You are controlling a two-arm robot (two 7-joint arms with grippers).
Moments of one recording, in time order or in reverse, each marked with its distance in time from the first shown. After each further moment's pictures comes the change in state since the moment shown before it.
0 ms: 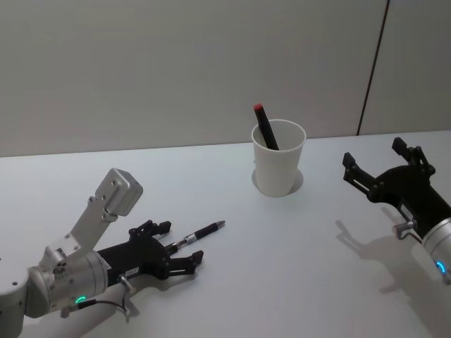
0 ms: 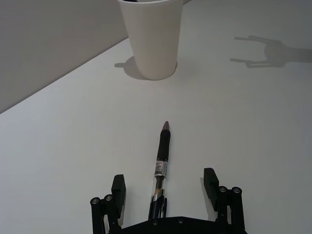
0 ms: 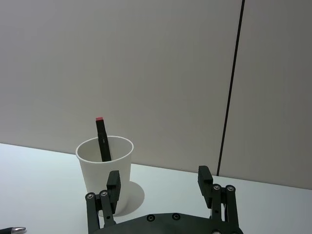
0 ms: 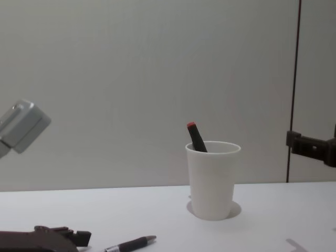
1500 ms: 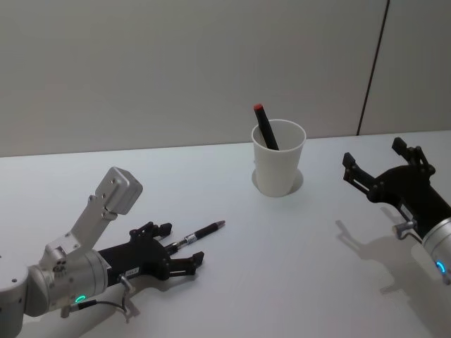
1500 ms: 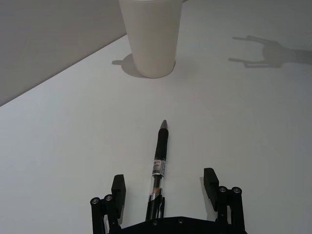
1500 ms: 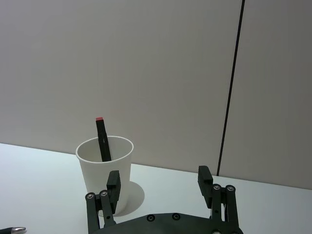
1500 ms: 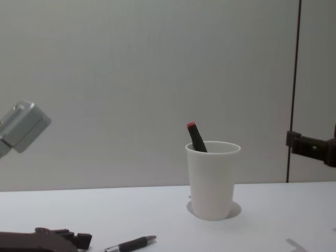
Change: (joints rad) left arm -0.007 -0.001 0.000 0.005 -0.015 0.021 -0.014; right arm 0.000 0.000 0.000 0.000 0.000 0.000 0.000
